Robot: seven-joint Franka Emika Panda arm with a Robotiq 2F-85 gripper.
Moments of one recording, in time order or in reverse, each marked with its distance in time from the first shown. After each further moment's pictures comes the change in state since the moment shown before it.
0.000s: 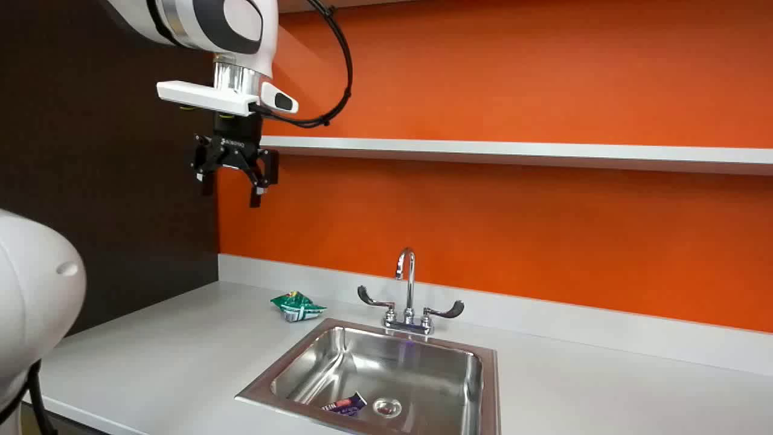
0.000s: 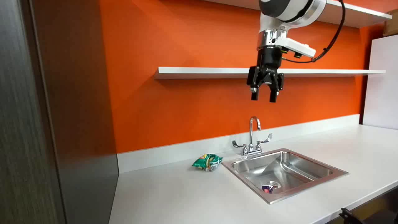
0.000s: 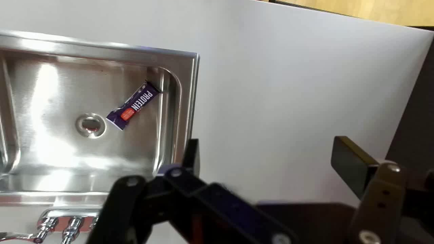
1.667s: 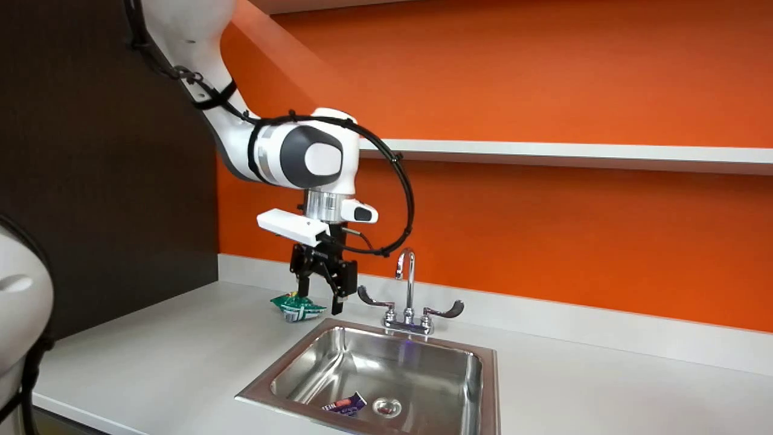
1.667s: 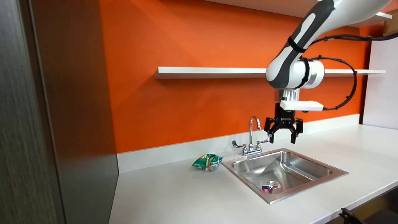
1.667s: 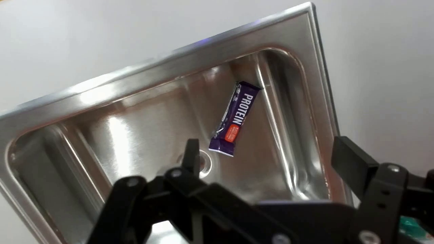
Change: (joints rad) arm -0.215 0.407 -0.095 -0.129 -0.063 0.510 0.133
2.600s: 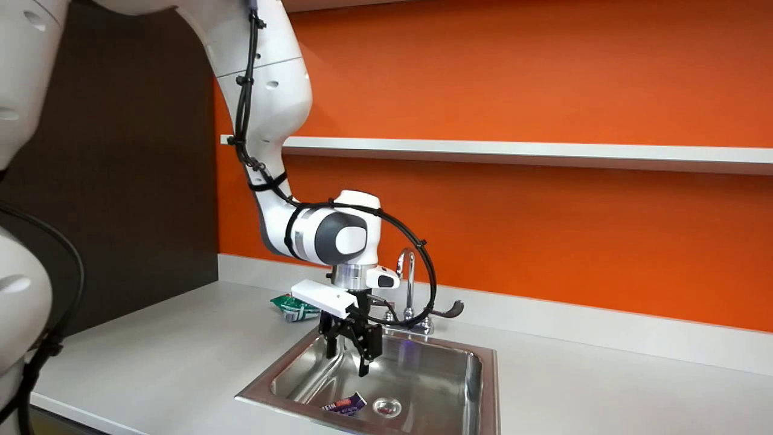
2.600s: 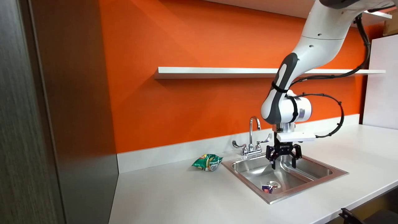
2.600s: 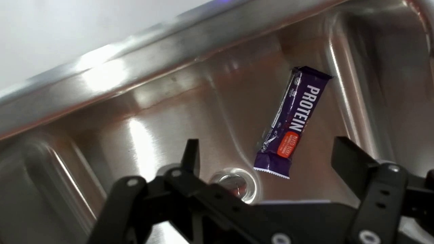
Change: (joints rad) arm -0.008 0.449 -0.036 0.144 -0.007 0.239 0.000
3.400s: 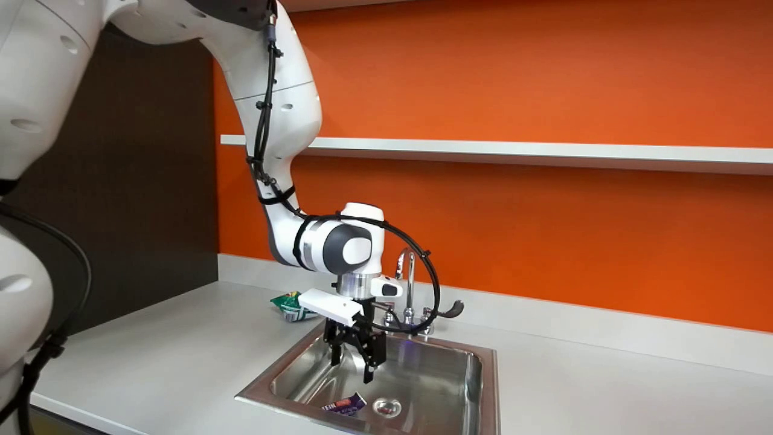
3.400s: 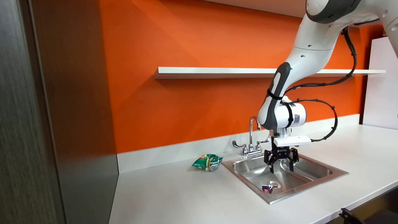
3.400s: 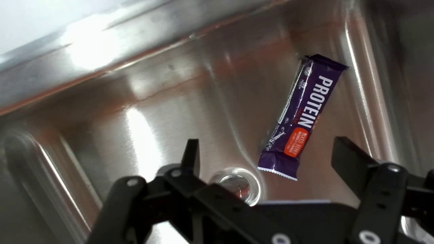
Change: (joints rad) arm 0.005 0.101 0.000 0.079 -0.002 0.001 0.000
